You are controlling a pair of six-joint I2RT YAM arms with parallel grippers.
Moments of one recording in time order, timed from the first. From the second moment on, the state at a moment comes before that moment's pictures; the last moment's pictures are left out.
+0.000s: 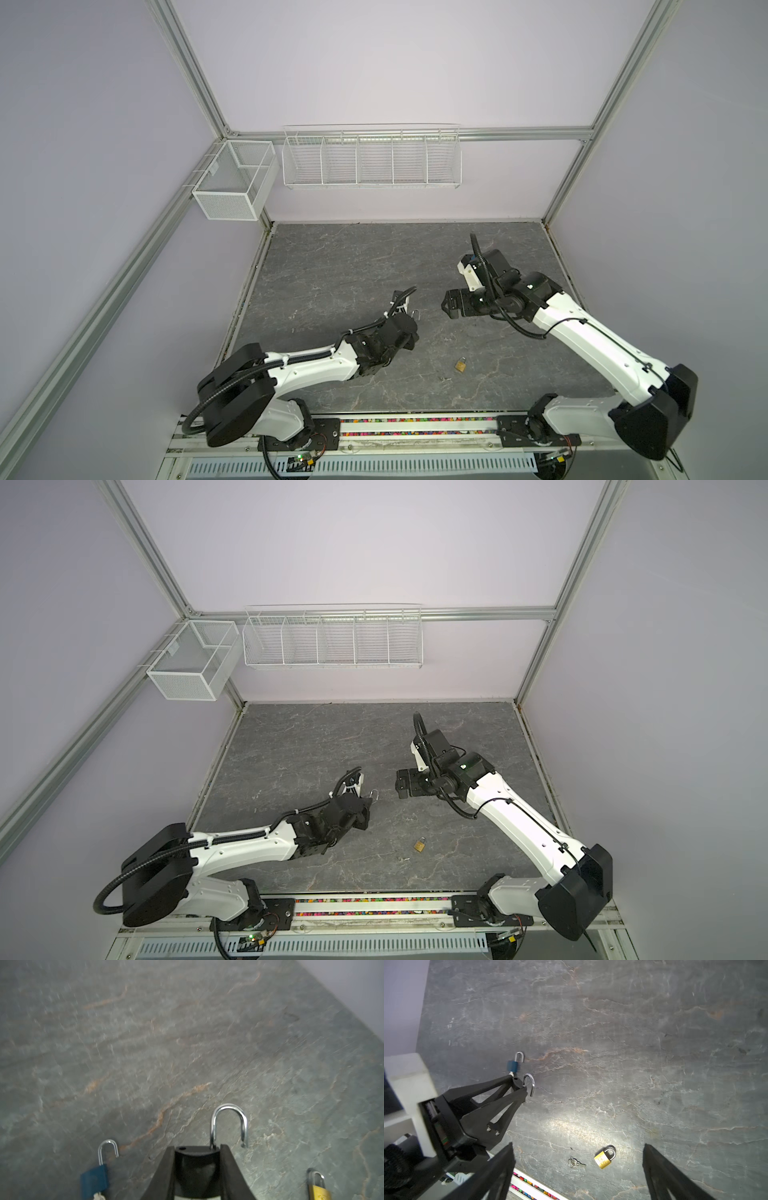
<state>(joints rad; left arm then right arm) -1.08 1.45 0.73 -0.03 -0.44 -0.58 0.62 1.30 1.19 -0.93 -0.09 0.46</state>
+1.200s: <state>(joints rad) -0.98 1.36 0.90 -0.42 -0.30 -0.87 0.77 1.27 1.04 -0.92 -0.07 0.71</state>
